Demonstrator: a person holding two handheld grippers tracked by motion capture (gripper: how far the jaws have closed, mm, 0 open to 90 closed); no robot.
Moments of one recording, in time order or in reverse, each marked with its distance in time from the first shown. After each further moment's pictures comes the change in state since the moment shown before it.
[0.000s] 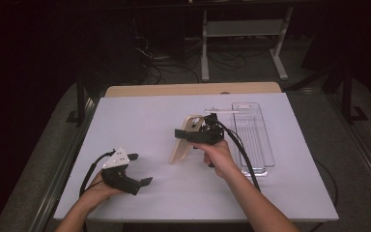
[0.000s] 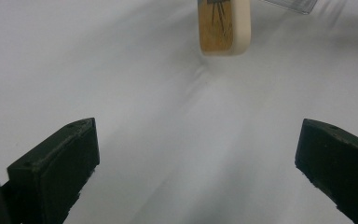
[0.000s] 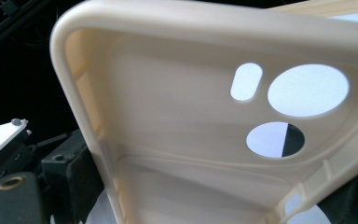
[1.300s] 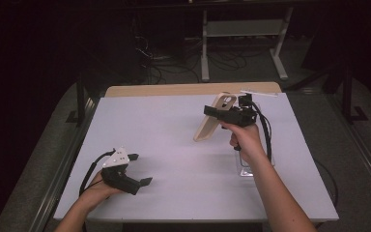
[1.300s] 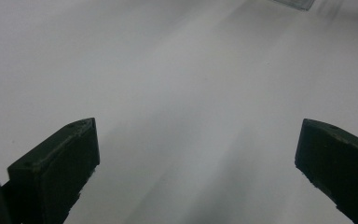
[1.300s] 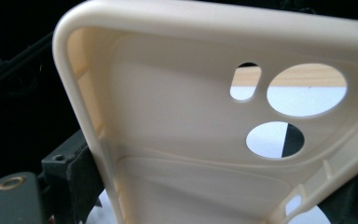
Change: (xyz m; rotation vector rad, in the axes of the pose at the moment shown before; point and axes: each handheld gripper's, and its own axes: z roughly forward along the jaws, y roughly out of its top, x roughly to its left) left arm 0.002 0.000 0.001 0.007 -0.019 0.009; right arm -0.022 0.050 -0.082 -0.160 -0.100 0.008
